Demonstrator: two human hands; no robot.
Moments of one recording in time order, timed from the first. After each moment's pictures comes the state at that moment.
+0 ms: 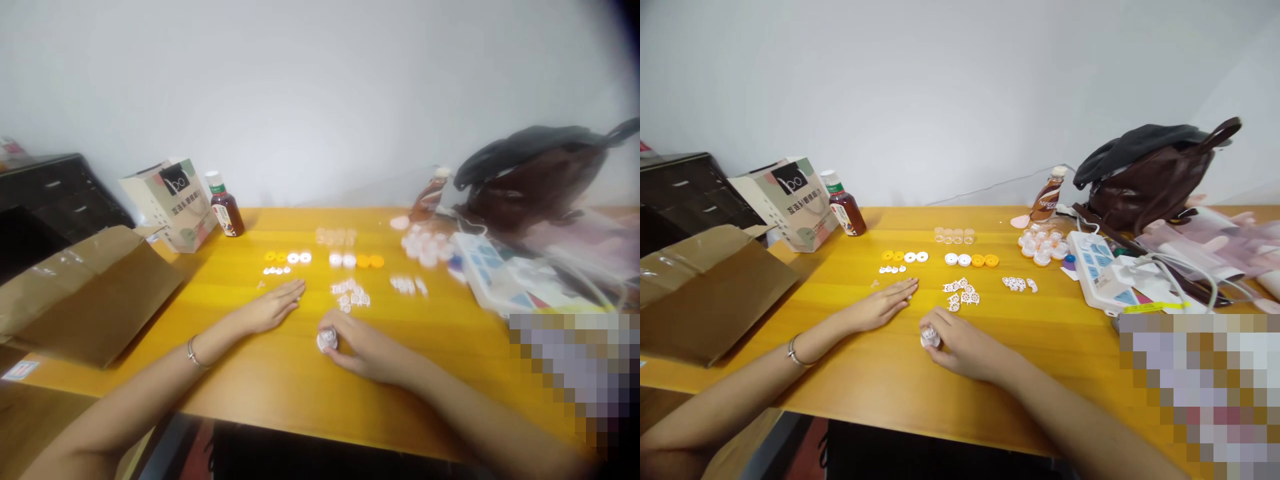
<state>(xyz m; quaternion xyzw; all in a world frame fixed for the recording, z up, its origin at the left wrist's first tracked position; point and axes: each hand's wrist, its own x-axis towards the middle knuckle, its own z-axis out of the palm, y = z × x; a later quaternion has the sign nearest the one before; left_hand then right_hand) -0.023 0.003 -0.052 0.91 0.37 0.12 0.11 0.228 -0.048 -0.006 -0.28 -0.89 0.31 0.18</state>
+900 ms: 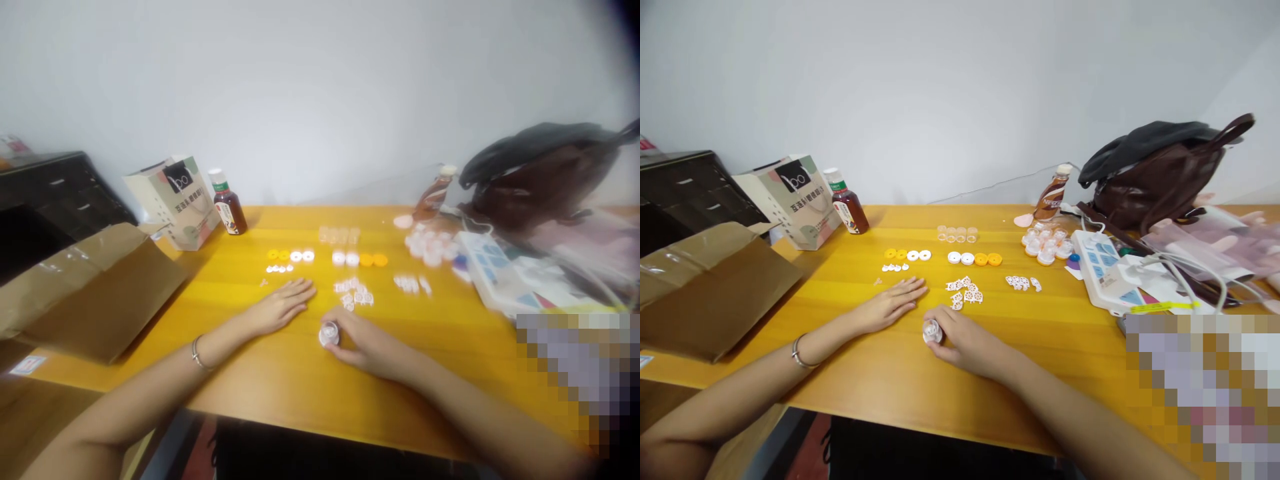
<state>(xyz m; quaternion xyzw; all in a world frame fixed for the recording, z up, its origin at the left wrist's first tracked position) -0.017 0.000 -0.054 0.92 0.36 0.13 0.11 0.226 -0.044 -0.017 -0.30 -0.89 0.30 0.19</state>
